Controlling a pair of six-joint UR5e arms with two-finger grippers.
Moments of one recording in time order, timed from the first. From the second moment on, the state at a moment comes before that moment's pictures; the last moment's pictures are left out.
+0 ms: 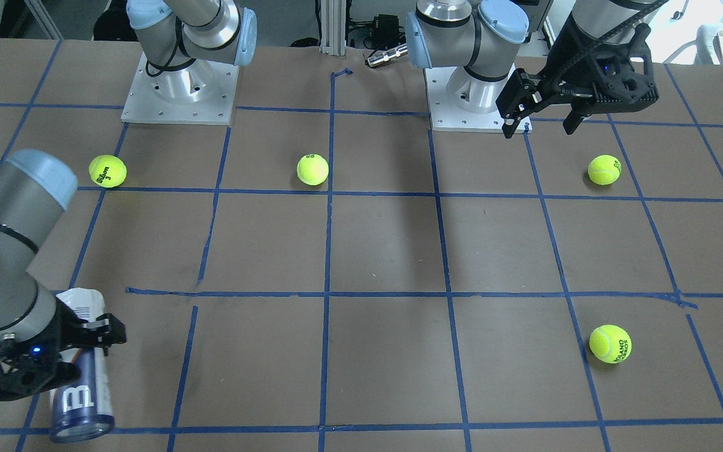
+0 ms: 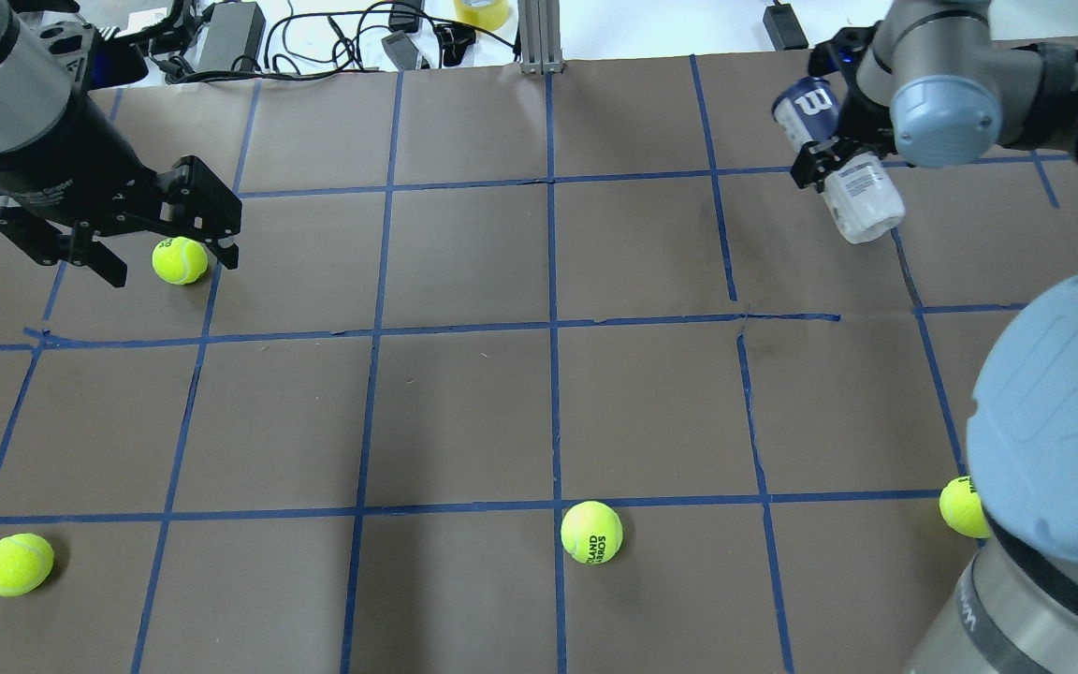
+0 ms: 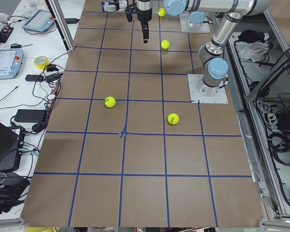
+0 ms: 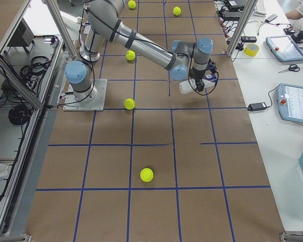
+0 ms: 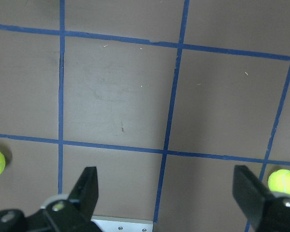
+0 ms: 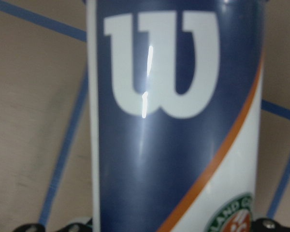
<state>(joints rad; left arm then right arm) -1.45 -1.45 -1.62 -1.67 1.56 -0.01 1.47 -1.04 1.48 -2.10 -1.58 -0.50</state>
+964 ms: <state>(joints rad) -1.23 -1.47 -1.62 -1.67 1.62 0.18 1.94 -0.88 1.35 -2.30 -1.58 -0.73</state>
